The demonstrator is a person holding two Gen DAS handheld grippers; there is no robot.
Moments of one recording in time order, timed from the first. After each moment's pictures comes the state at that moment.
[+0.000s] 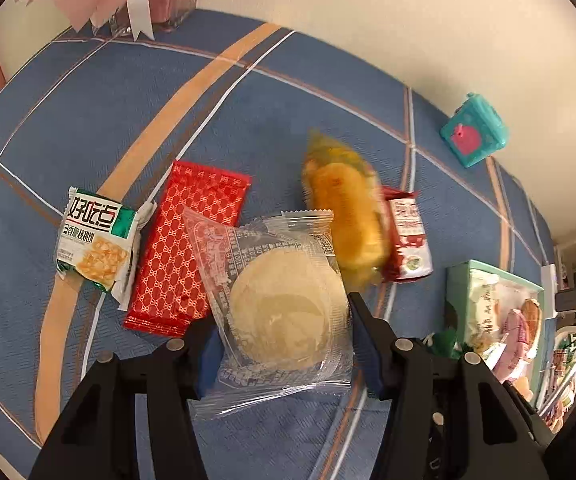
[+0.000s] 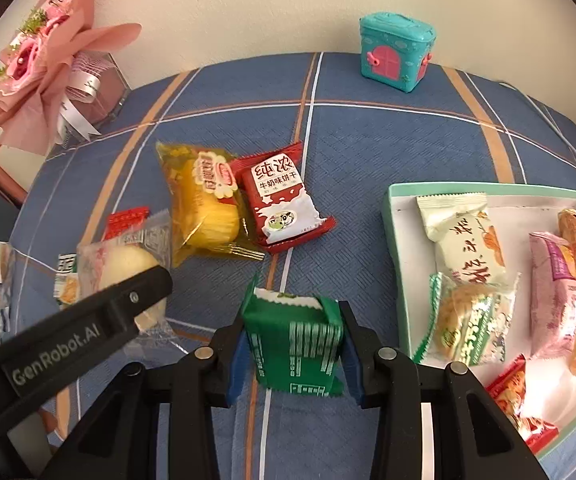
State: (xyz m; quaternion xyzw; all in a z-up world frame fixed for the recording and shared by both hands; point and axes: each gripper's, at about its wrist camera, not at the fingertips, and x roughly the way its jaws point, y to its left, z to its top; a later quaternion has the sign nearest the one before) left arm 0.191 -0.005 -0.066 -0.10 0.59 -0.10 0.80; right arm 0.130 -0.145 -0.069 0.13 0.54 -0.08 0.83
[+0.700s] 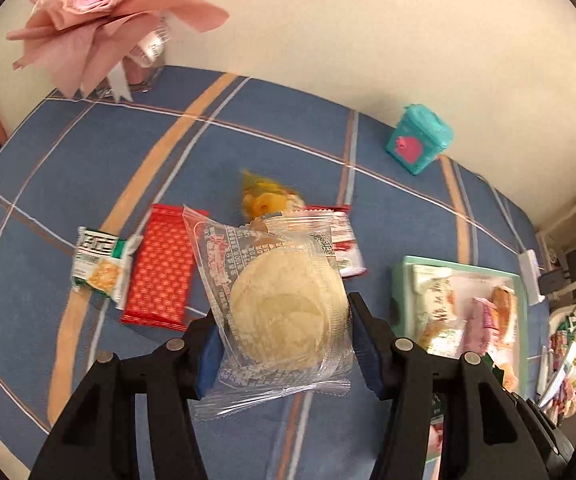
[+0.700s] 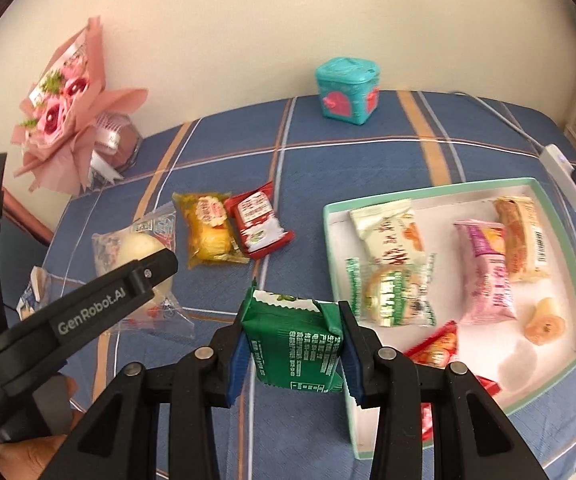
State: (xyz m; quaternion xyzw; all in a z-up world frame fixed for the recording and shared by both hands) left arm 0.155 -0.044 -0.008 -0.06 0.54 -0.13 0.83; right arm 0.073 -0.182 -0.006 0.18 0.49 -0.09 0.85
